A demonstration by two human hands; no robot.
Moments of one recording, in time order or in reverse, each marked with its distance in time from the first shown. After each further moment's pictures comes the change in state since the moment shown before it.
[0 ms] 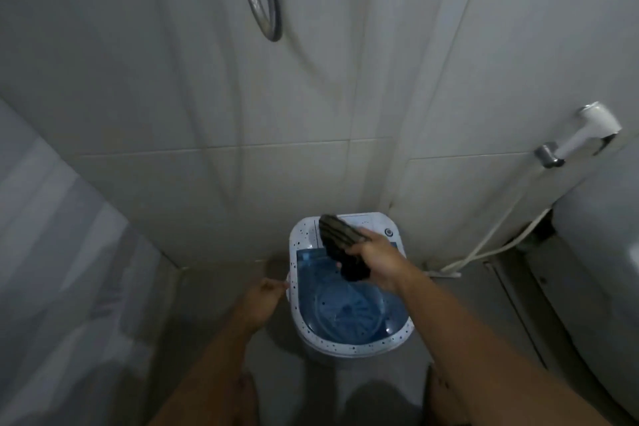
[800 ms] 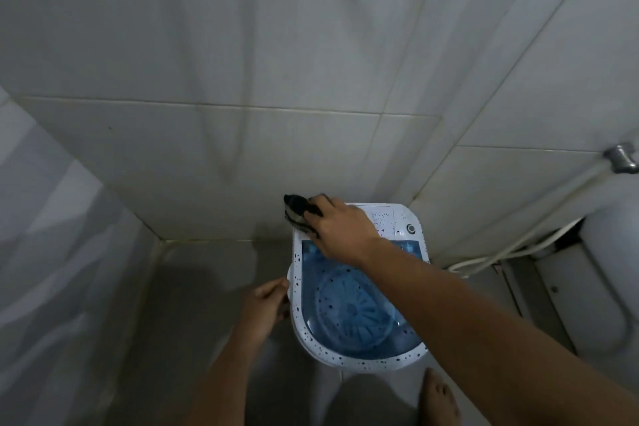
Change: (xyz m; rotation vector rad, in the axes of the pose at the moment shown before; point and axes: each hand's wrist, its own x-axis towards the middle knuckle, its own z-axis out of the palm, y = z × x) left_hand 0.069 -0.063 0.050 -0.660 0.020 -0.080; right_hand 0.110 0.013 0.054 -1.801 0.025 -0.878
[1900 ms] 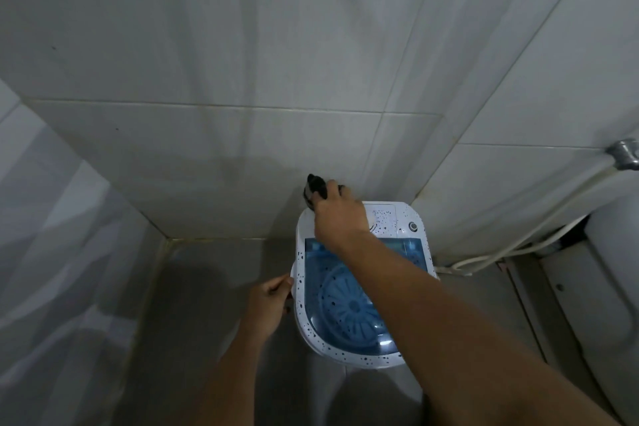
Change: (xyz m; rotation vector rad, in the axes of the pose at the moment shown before) left_hand 0.006 -0.005 0.000 0.095 0.035 0.125; right_hand 0.022 -0.017 -0.013 0.008 -0.099 0.357
